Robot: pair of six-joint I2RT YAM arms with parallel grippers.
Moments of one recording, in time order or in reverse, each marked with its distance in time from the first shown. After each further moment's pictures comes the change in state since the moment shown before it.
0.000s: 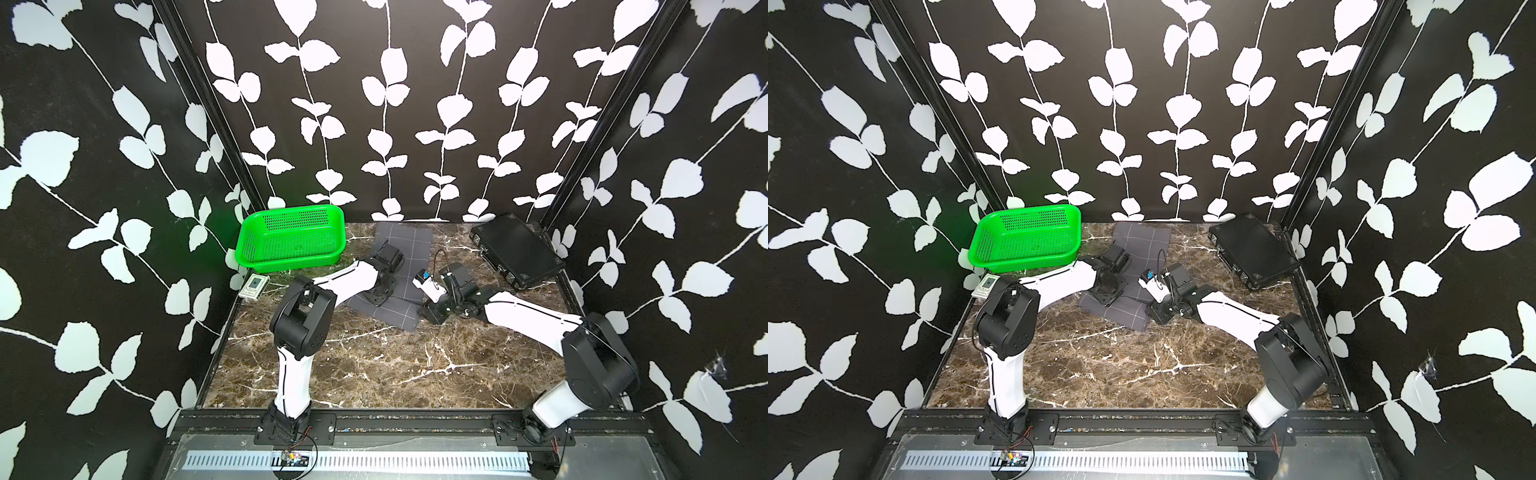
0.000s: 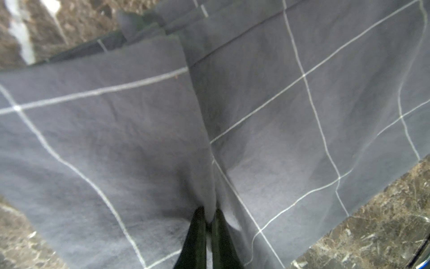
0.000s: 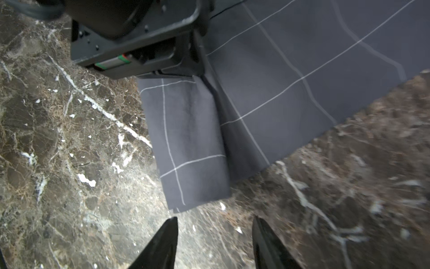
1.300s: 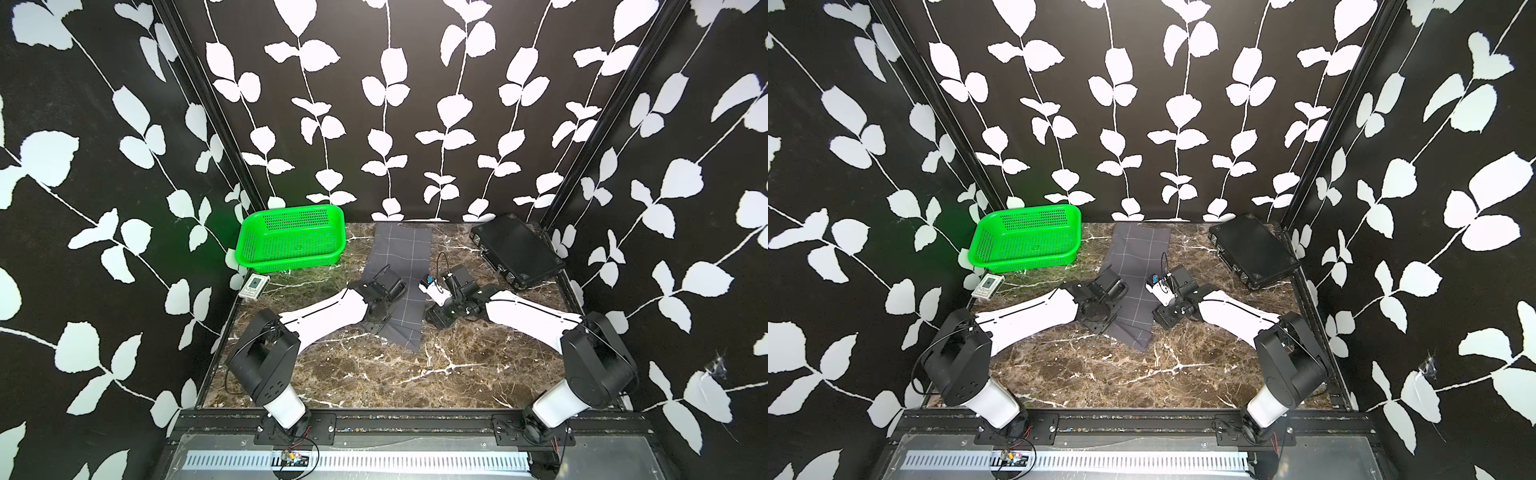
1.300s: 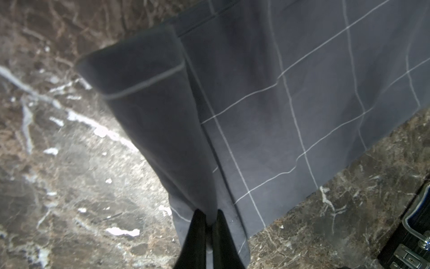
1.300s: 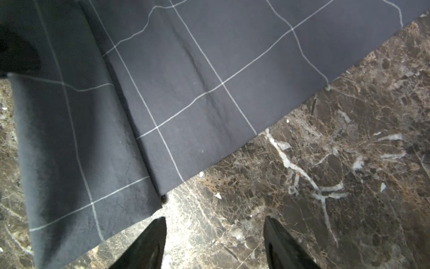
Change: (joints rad) left arm -0.161 -0.359 -0.309 -0.053 -0.056 -0.240; right arm -0.039 -0.029 -0.010 -0.130 0.084 -0.042
